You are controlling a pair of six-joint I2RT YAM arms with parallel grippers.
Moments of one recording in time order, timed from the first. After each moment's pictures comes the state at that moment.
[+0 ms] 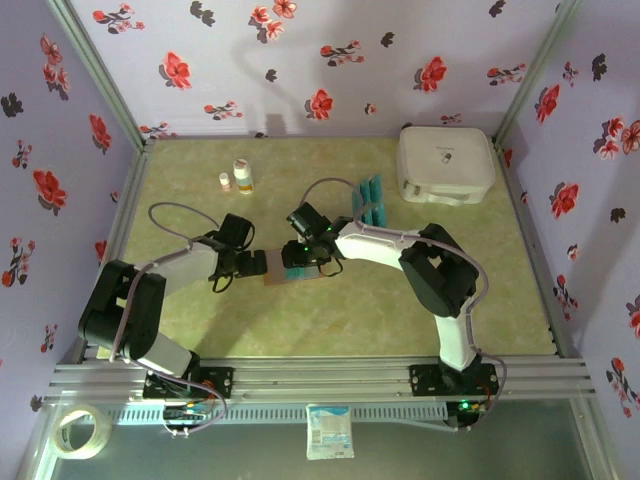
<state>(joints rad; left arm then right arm) -0.42 1.52 0.75 -0.43 -0.13 -0.51 0.87 1.98 1.35 -0.42 -0.13 0.61</state>
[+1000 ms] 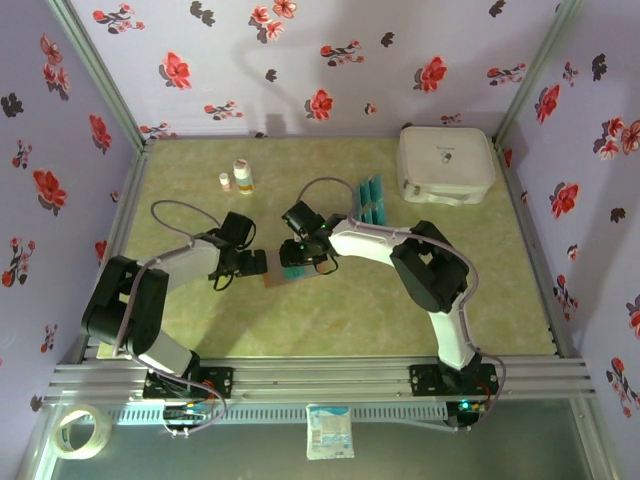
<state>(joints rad) -0.42 1.55 0.77 -0.46 -0.13 -0.51 0.87 2.05 1.42 -0.46 -0.13 0.60</state>
